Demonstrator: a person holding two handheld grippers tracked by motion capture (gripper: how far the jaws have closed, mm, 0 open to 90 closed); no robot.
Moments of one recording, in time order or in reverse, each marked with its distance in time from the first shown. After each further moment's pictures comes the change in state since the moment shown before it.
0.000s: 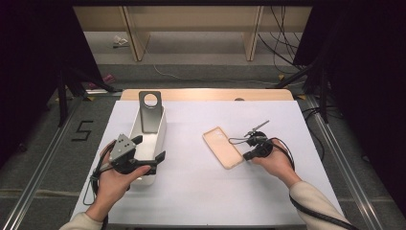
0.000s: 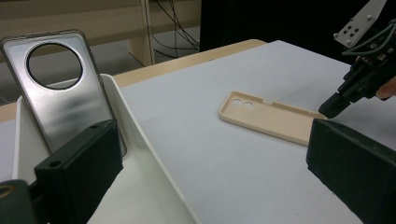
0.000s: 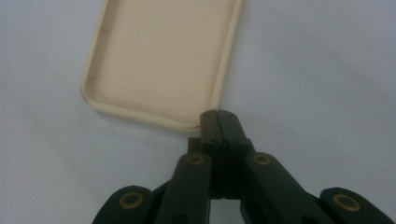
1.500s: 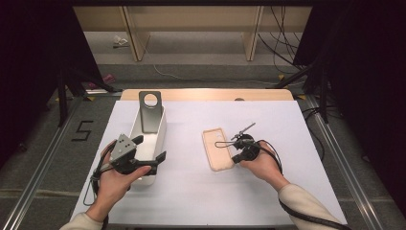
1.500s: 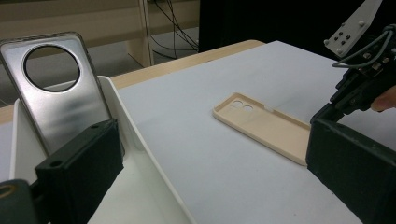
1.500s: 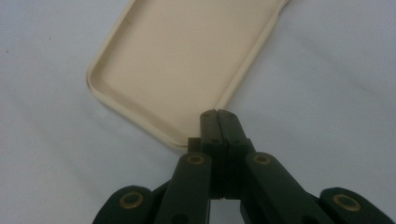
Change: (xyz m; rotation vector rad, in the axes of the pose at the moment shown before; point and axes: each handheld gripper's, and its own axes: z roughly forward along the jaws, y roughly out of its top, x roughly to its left) left arm -0.002 0.000 0.000 -0.001 -0.004 0.006; right arm 0.036 0.016 0.010 0.009 0.003 -0.020
